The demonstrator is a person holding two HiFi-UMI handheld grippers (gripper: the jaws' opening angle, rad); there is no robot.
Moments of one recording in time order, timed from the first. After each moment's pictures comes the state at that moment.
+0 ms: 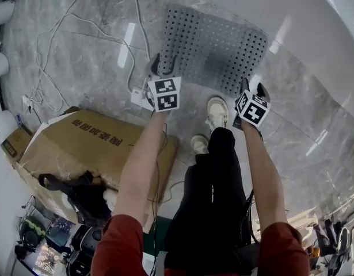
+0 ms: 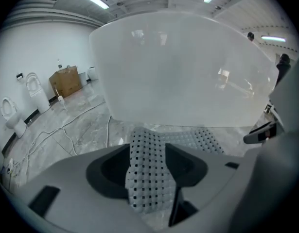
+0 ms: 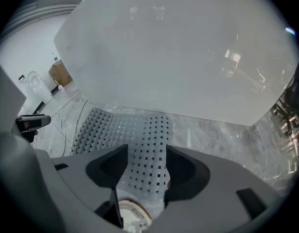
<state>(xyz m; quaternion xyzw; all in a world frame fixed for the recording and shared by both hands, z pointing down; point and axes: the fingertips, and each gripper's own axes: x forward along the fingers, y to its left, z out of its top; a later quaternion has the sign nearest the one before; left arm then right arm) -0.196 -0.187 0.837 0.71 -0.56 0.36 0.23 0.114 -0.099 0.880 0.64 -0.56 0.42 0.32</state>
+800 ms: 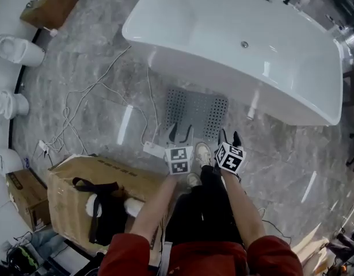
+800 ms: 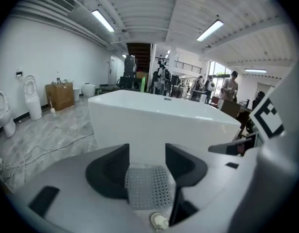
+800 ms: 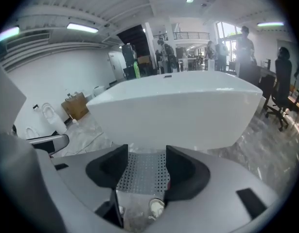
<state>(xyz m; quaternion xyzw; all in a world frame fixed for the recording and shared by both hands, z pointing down) -0.092 -0.098 0.461 0.79 -0.54 0.23 0.21 0.100 -0.055 0.492 0.69 -0.60 0.37 0.18</state>
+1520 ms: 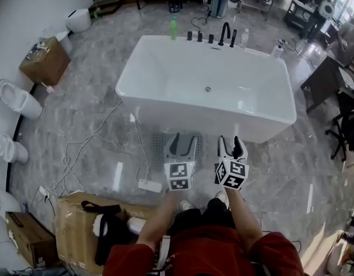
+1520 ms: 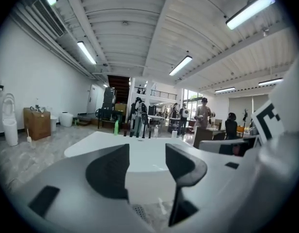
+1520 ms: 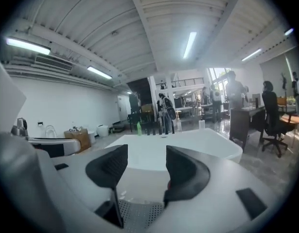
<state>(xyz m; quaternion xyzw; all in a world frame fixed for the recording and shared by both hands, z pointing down) 0.009 -0.022 0.129 0.88 -0.46 0.09 0.09 0.169 0.025 0.136 0.76 -0.63 0.15 0.03</state>
